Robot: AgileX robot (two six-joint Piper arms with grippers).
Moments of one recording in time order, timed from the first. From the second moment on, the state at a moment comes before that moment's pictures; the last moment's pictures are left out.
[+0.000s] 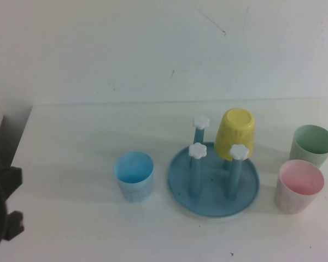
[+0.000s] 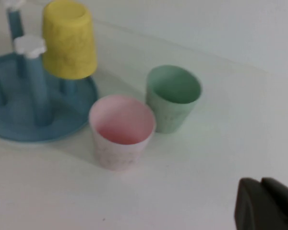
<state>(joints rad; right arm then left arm) -0.01 0.42 -0.52 0.20 0.70 -0.43 -0.09 0.62 -0.64 -0.46 0.63 0.36</state>
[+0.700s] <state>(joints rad) 0.02 1.23 -0.89 0.77 0.80 -1.22 -0.09 0.85 -0.69 -0.68 0.61 0.71</state>
